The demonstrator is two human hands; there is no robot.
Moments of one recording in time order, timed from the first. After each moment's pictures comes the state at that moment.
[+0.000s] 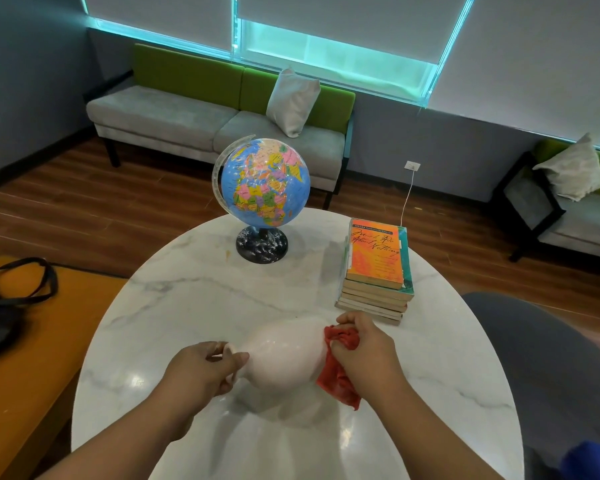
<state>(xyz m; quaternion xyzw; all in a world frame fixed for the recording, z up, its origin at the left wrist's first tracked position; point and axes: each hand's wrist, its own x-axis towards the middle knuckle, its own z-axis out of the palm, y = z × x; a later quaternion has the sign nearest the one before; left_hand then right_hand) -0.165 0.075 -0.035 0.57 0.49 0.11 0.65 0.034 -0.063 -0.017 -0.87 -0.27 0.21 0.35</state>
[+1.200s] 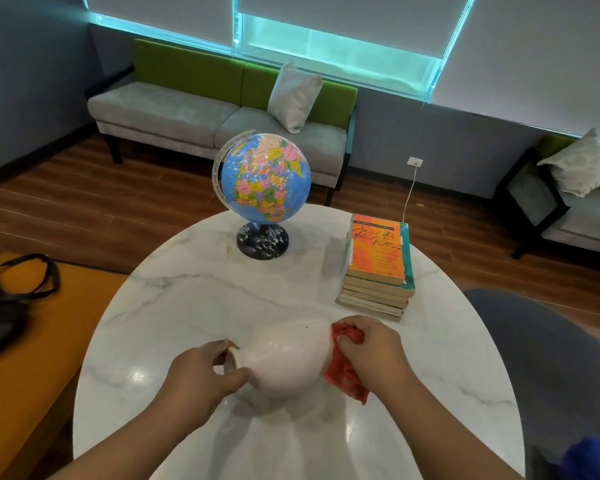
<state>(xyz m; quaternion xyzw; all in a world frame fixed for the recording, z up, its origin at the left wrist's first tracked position) -0.170 0.066 -0.032 0.73 0.46 0.09 0.50 0.044 -0.067 -0.018 -0.87 -0.31 0.20 0.33</state>
